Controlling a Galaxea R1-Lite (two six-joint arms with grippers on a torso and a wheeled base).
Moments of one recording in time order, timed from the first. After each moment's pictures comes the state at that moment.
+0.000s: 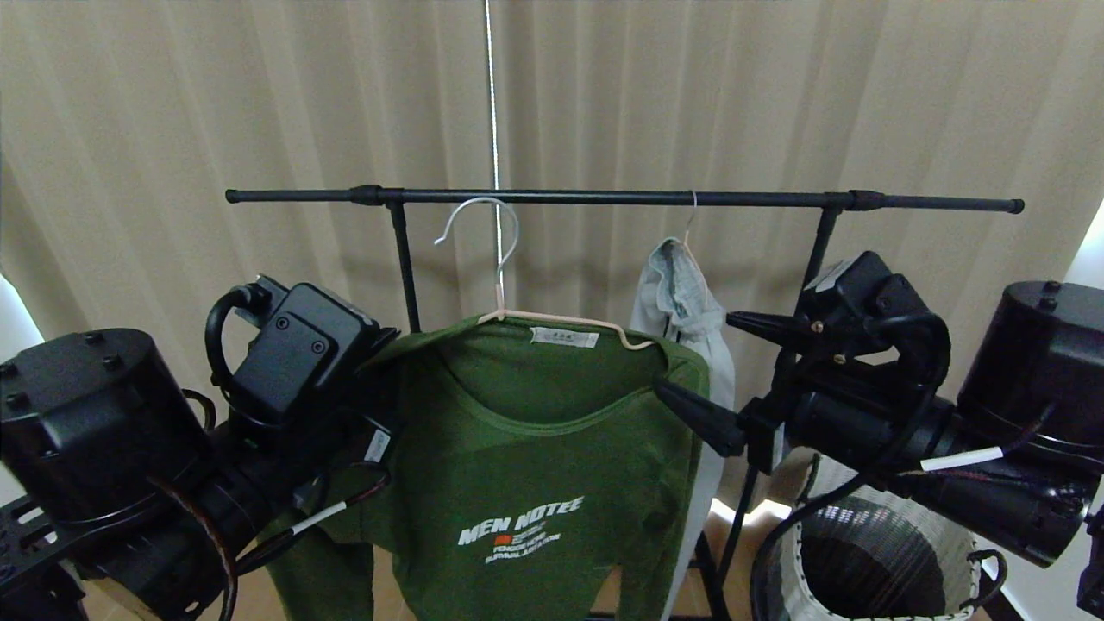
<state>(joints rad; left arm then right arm) -0.61 1.51 -0.44 -1.06 0.30 0.52 0.64 1.56 -0.61 -0.84 -0.02 -0.19</state>
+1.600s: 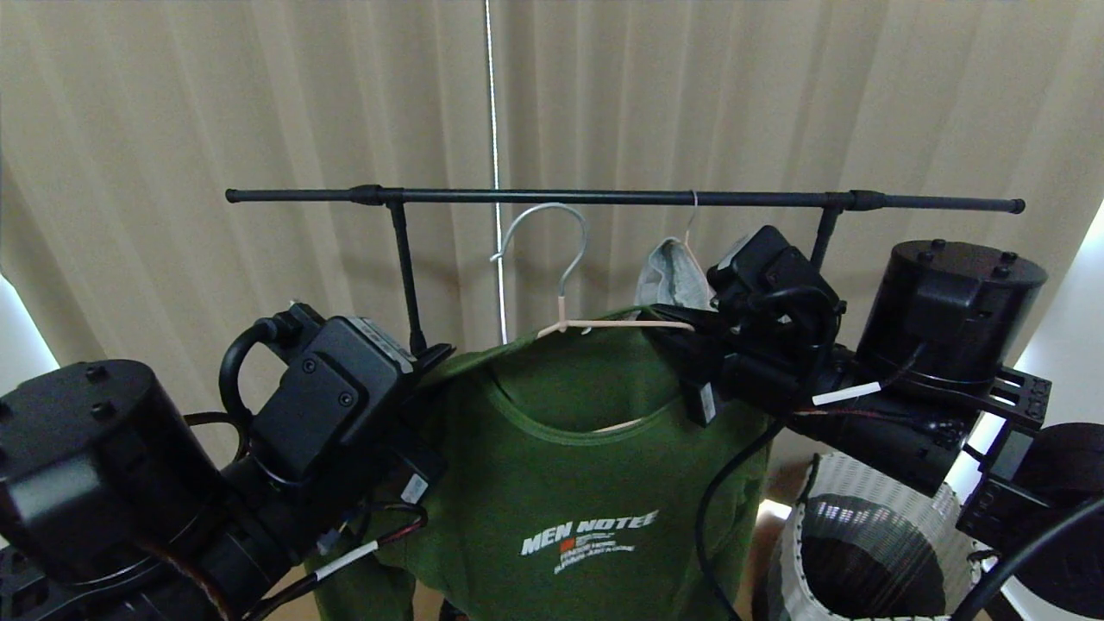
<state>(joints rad) -0.74 1.51 -0.42 -1.11 0.26 0.56 0.64 1.70 -0.78 -0.84 -0.02 -0.33</state>
